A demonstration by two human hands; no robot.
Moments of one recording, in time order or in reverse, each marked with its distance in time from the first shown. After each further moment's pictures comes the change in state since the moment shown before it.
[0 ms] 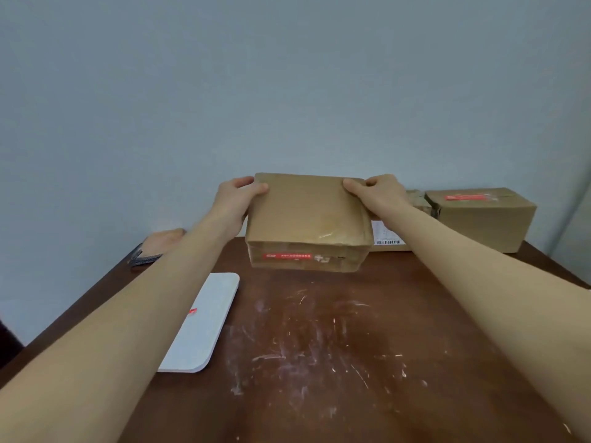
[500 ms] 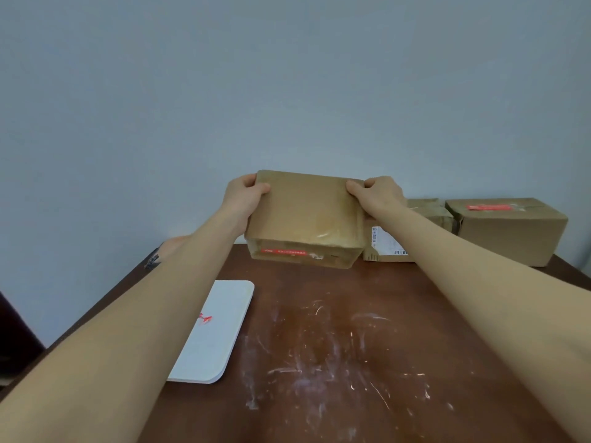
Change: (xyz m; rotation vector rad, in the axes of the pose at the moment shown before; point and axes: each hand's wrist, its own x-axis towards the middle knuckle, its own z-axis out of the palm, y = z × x) left_hand 0.018 0.012 -0.010 0.157 0.077 0.066; right_hand 0.008 -0.026 0.027 -0.071 0.008 -0.008
